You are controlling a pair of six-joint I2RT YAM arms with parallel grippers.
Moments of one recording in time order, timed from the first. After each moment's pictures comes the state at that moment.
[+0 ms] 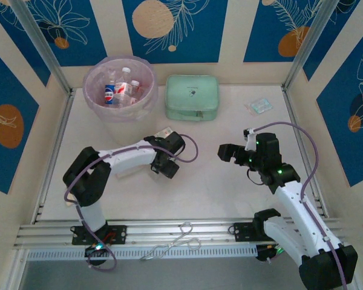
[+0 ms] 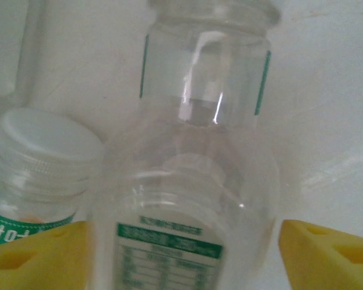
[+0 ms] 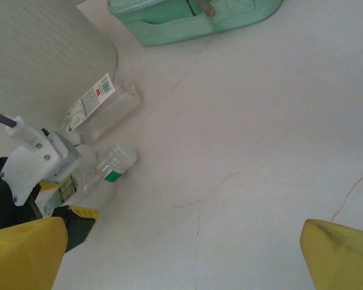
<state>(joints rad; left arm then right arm) -0.81 1.78 1.19 -0.78 -0.20 -0.19 0.23 0.80 0.67 -0.52 -0.30 0.43</state>
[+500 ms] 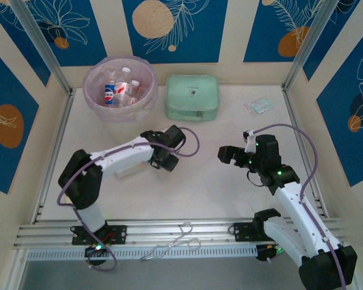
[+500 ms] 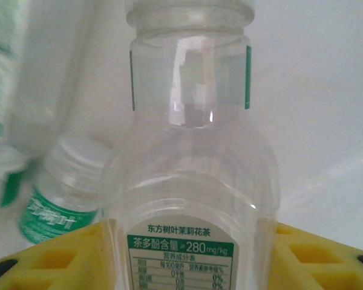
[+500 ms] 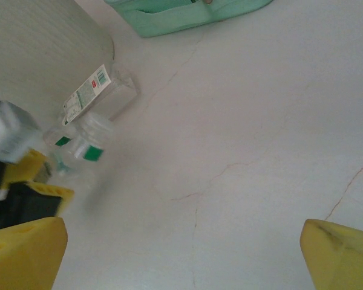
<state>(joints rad) -0.82 1.70 1.32 -0.86 -0.17 -0.17 0.23 0.79 0.64 -0.52 -0.31 0.43</state>
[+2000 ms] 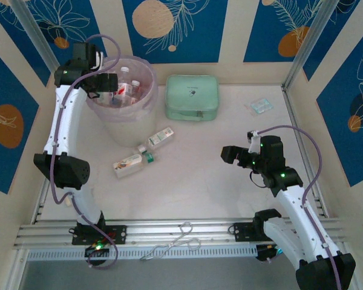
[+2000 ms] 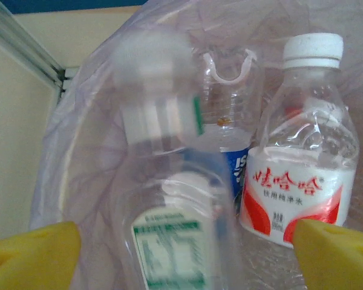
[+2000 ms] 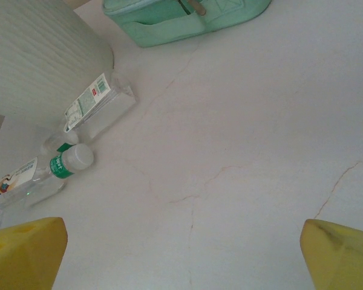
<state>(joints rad) -0.09 1.85 2.21 -1.17 -0.15 -0.03 0.18 0.75 0.64 -0.54 -0.34 0.42</state>
